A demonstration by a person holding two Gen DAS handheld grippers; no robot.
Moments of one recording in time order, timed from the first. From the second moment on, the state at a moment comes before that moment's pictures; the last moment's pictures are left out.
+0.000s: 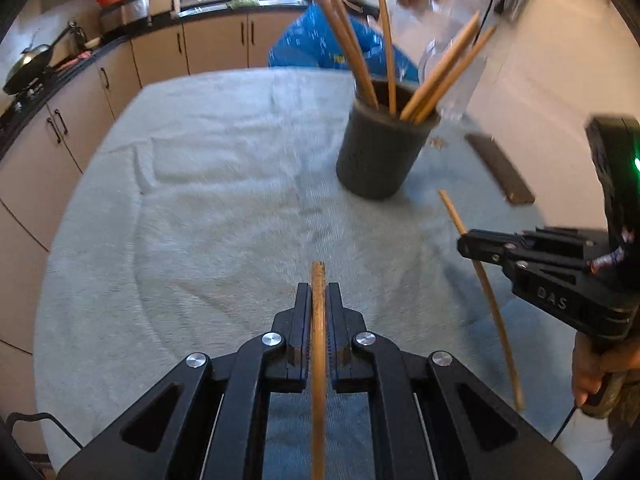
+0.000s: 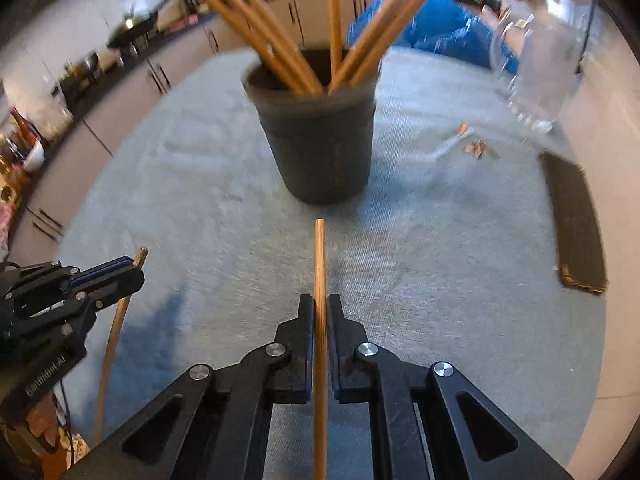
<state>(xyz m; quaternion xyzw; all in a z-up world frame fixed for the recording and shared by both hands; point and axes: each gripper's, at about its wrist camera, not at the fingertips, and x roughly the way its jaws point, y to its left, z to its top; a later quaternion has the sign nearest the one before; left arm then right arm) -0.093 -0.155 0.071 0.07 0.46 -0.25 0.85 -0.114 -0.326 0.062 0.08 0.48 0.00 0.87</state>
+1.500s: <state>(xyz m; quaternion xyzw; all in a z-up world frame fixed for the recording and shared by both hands) -0.084 -0.169 0.279 -0.07 0.18 -0.25 0.95 -0.145 -0.365 0.235 0.18 0.12 -0.05 0.97</state>
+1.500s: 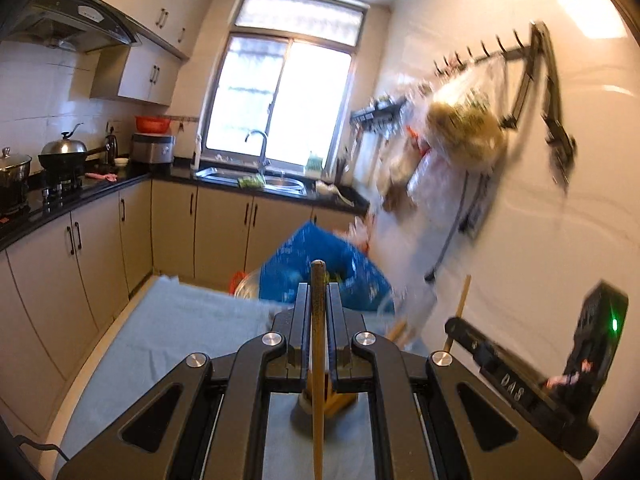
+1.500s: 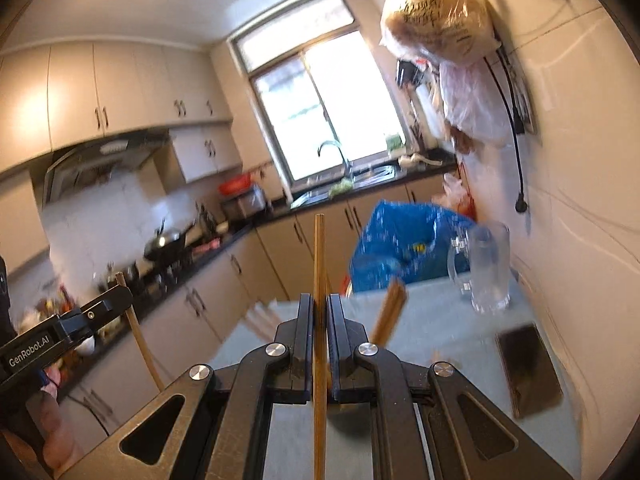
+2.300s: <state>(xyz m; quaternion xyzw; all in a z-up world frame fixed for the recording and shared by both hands) 0.033 -0.237 0.234 -0.09 0.21 -0.21 0.95 -0.050 -0.387 0.189 0.18 0.13 -0.10 0.97</state>
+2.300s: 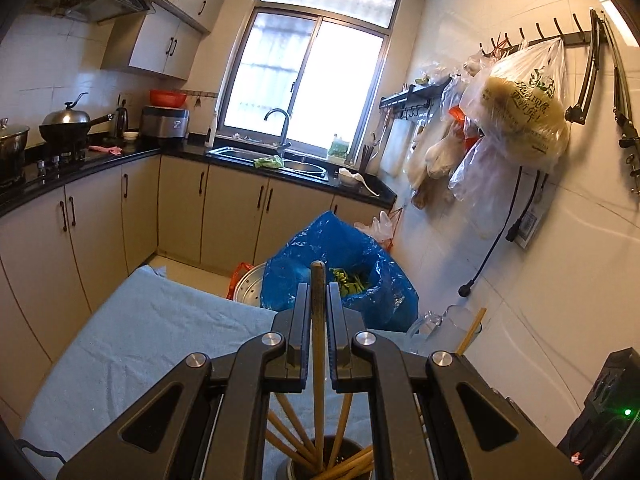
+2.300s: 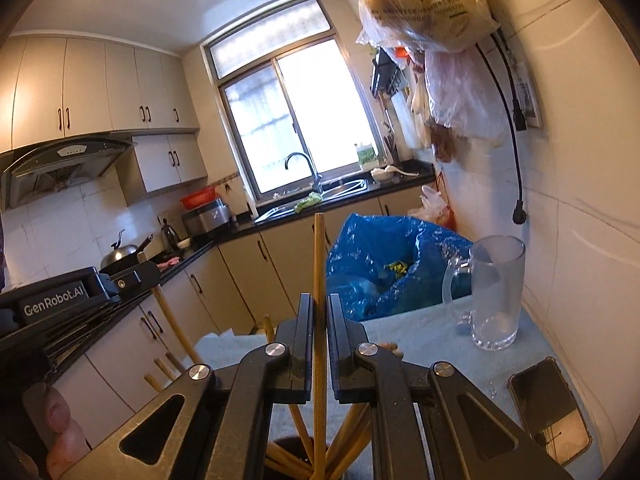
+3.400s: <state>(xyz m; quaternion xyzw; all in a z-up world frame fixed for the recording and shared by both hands) -0.166 -0.111 0.212 -0.05 0.19 -0.11 0.97 -0.209 -0.339 0.190 0.19 0.14 -0.11 0.97</state>
